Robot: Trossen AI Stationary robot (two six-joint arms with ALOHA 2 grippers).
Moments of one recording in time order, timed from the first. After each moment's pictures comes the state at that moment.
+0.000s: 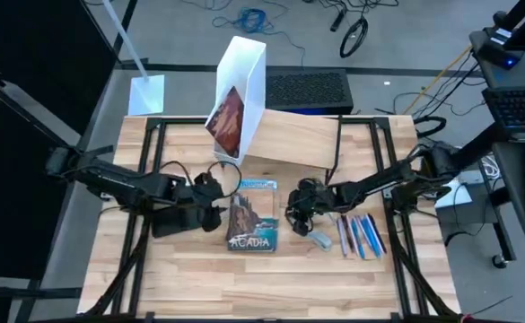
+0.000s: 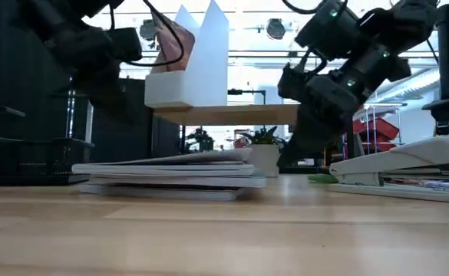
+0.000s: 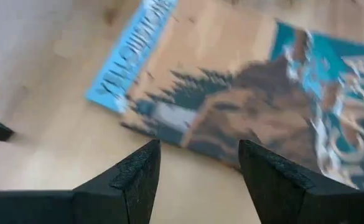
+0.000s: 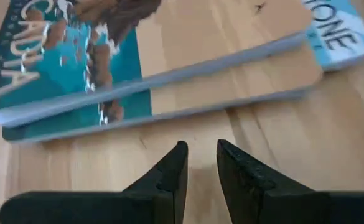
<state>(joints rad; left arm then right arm) -0.15 1.19 0.61 -0.32 -0.18 -0.39 0.11 1.66 0.70 0.15 0.10 0.36</state>
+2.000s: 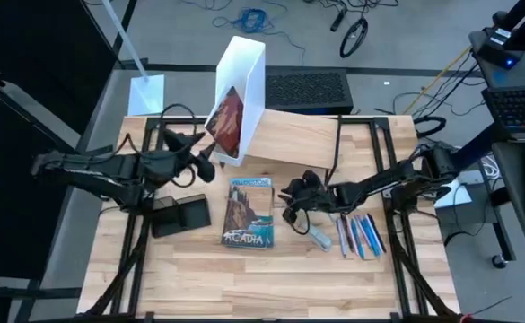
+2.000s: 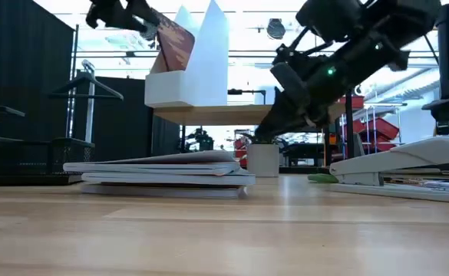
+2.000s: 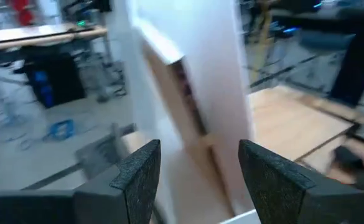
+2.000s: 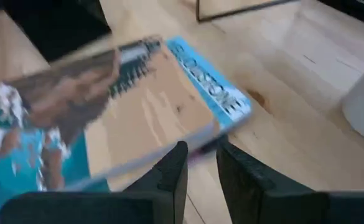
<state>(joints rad) -0.05 0.91 0.83 -0.20 -0.82 -0.23 0.13 1.62 0.69 0.28 0.47 0.45</state>
